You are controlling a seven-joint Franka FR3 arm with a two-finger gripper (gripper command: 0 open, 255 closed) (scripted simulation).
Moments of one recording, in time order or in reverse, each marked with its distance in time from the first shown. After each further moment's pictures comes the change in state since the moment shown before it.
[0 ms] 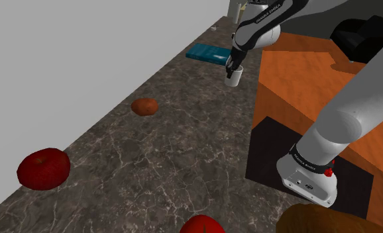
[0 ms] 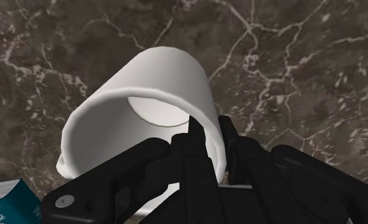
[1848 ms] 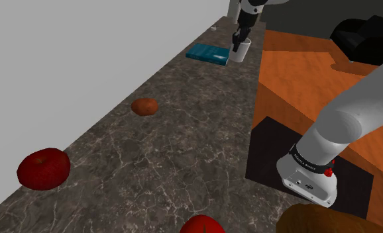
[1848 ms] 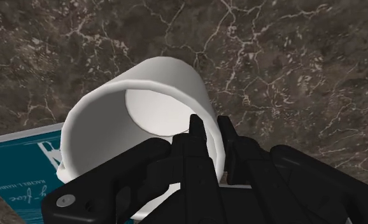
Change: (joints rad) arm 0.000 -0.176 0.017 0.215 -0.022 -0.389 0.019
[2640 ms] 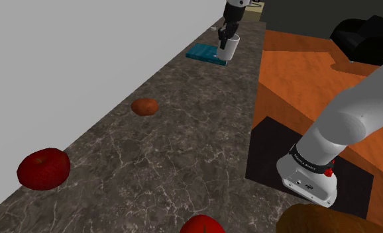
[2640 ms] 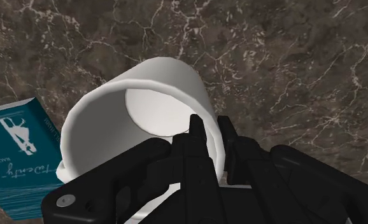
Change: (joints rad) arm 0.064 -0.015 0.117 0.053 0.001 -0.076 0.174
